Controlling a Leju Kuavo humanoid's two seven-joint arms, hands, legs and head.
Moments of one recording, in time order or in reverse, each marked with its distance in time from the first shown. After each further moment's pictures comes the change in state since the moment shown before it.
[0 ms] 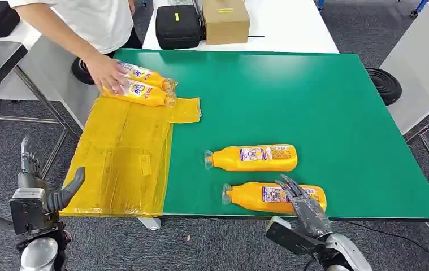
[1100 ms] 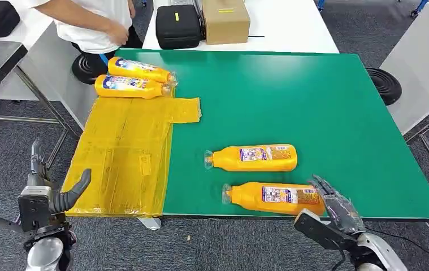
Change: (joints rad) left arm -0.007 -0.001 -0.016 0.049 0.024 0.003 0.016; right arm 0.029 -0.091 -0.151 -0.018 -0.032 0.076 0.050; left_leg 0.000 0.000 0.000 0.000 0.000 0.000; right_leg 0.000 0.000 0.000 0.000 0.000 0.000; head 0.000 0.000
